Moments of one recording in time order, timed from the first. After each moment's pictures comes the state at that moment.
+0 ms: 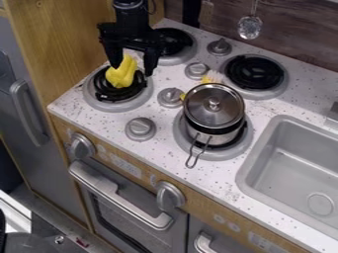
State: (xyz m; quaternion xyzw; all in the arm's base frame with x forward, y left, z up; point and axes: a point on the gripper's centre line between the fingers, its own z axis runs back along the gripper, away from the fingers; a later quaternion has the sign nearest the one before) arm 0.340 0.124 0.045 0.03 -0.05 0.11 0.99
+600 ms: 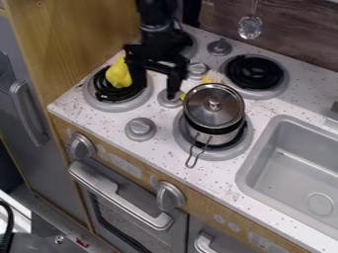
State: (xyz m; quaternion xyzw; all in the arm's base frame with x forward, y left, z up) arm 0.336 0.075 0.020 0.01 -0.01 0.07 1.00
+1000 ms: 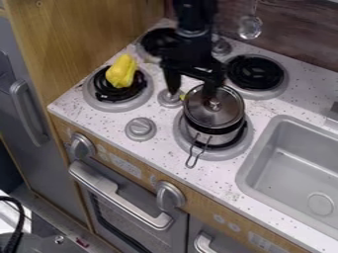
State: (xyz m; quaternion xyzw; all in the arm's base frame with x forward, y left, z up) arm 0.349 0.019 0.026 0.00 -0.04 0.02 1.00
